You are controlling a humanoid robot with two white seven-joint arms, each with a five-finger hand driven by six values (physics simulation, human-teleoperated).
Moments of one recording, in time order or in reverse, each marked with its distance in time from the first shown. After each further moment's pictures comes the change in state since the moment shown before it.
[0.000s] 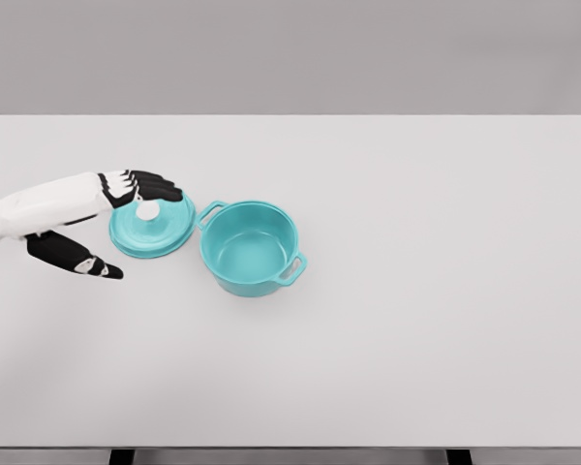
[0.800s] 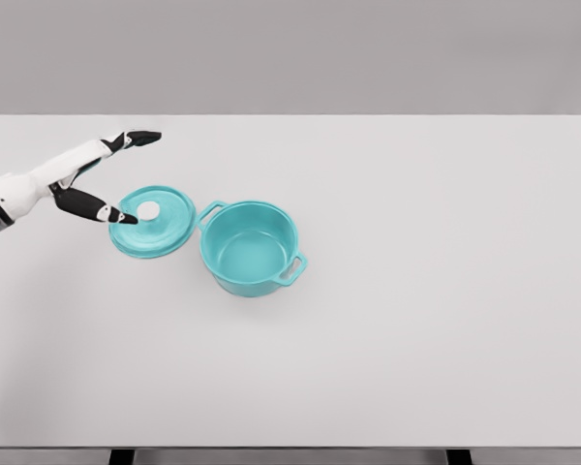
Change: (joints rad) left arm -0.236 -0.256 -0.211 0.604 0.096 0.001 0.030; right arm 0.015 0.000 -0.001 0.007 -0.001 0.001 0.000
